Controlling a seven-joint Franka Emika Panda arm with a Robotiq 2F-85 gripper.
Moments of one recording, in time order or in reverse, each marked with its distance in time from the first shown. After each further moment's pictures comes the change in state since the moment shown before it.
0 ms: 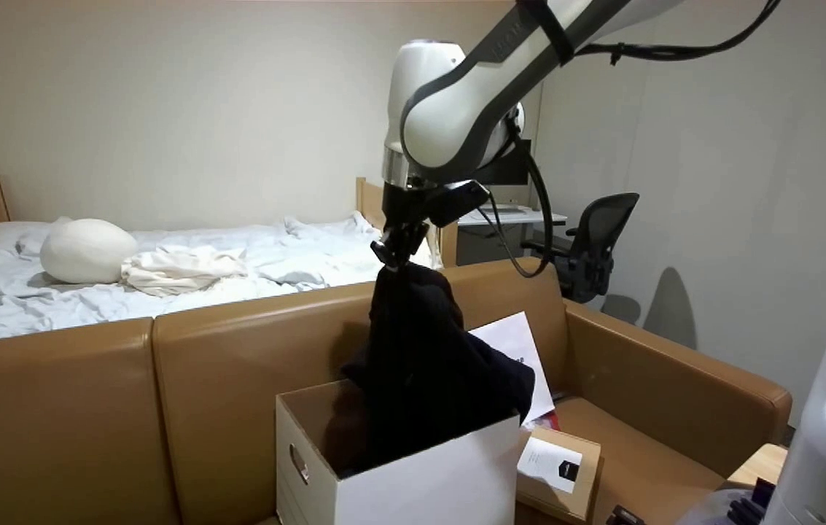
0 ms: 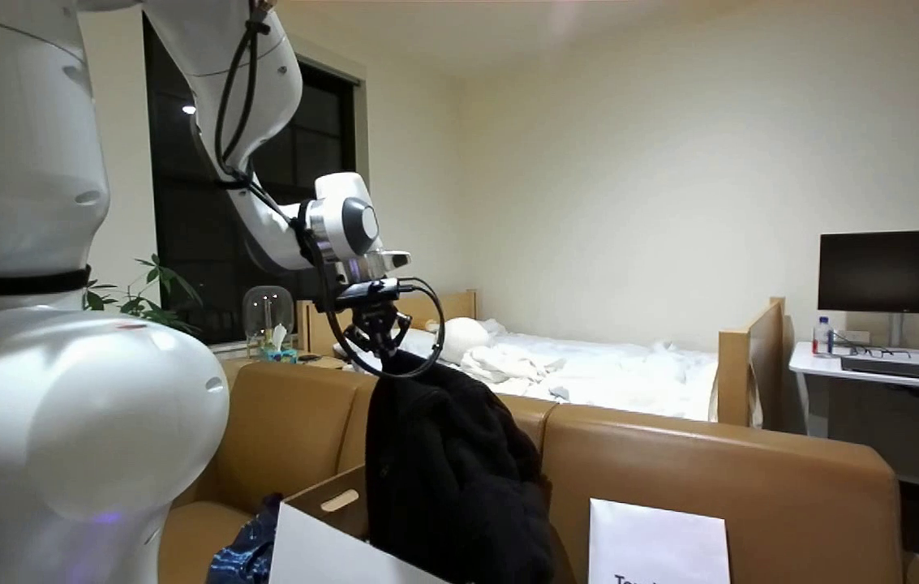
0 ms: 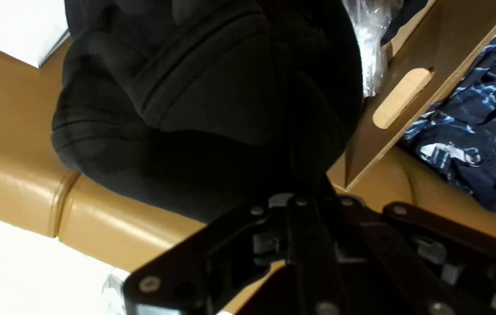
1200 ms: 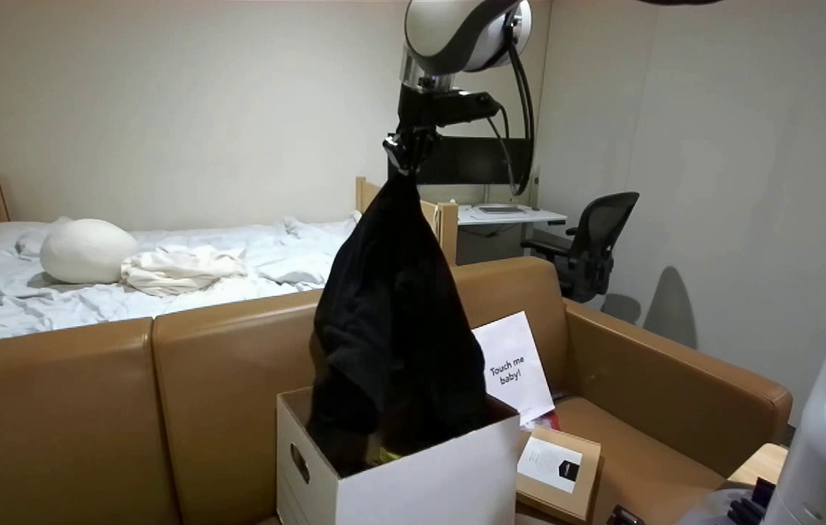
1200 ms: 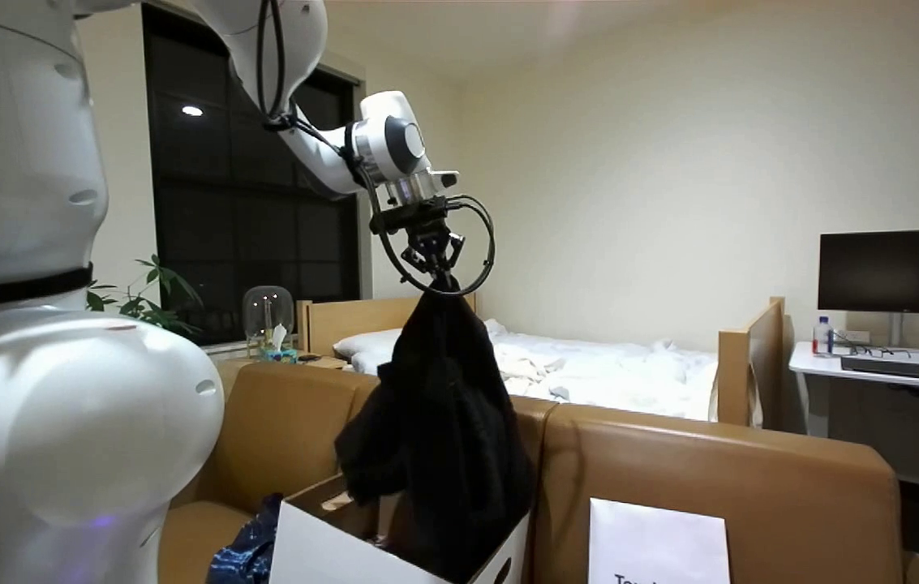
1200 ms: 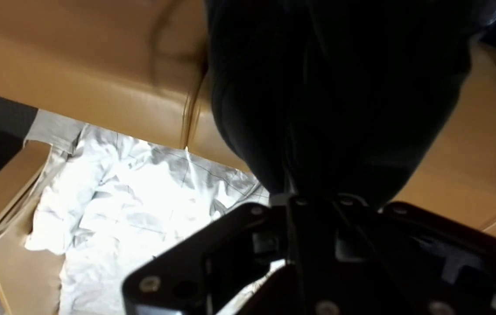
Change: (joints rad) arm -0.049 -0.002 -0.102 0.323 -0.004 -0.183 0.009
